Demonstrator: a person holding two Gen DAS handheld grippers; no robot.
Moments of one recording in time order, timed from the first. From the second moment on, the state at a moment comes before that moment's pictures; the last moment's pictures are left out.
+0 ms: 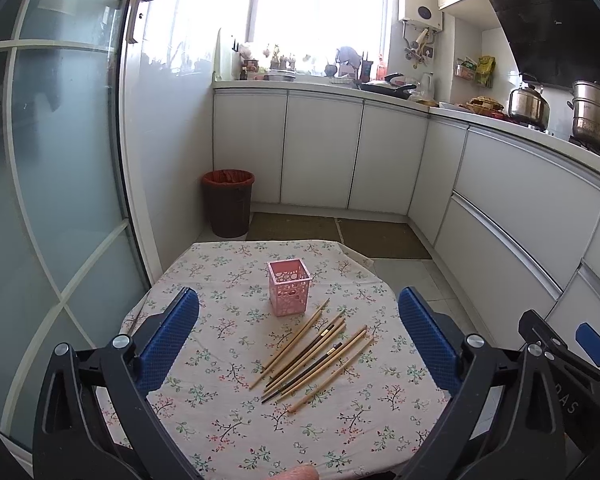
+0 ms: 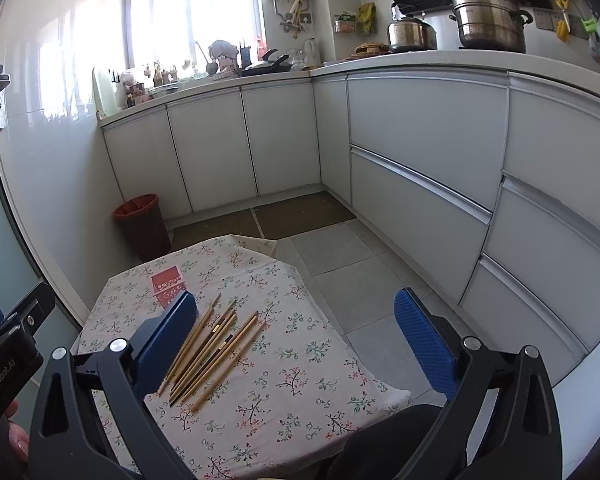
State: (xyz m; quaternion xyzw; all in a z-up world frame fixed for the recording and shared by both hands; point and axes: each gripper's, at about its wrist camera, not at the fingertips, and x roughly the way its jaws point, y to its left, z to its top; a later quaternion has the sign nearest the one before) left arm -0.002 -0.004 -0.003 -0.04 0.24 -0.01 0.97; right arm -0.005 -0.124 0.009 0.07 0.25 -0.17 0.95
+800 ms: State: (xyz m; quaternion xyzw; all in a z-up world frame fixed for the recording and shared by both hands) left arm -0.002 -0.001 -0.005 -0.04 0.24 -0.01 0.97; right arm -0.004 -0.124 0.008 0.07 0.26 -0.17 0.95
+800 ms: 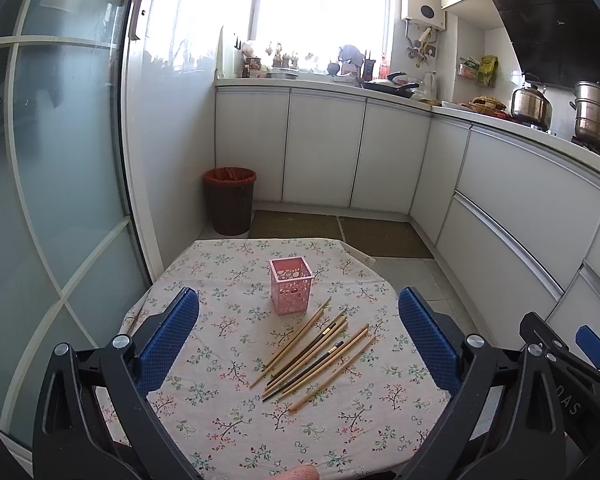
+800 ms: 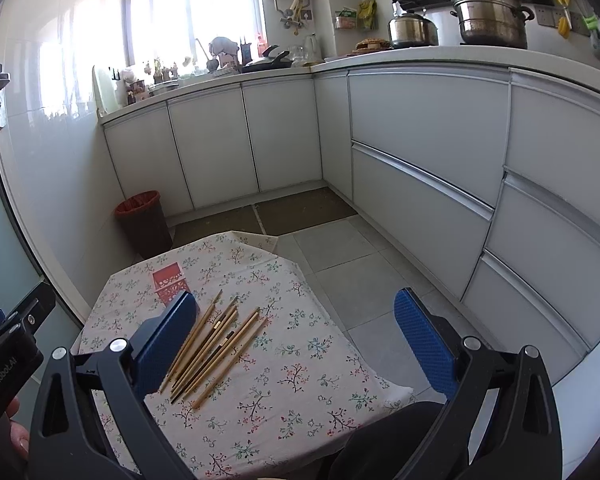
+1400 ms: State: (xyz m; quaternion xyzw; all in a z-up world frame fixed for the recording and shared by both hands) left arm -0.001 0.004 -0.009 -0.04 0.24 0.00 0.97; right arm -0.002 -0.126 0.009 0.07 0.26 -0.17 0.95
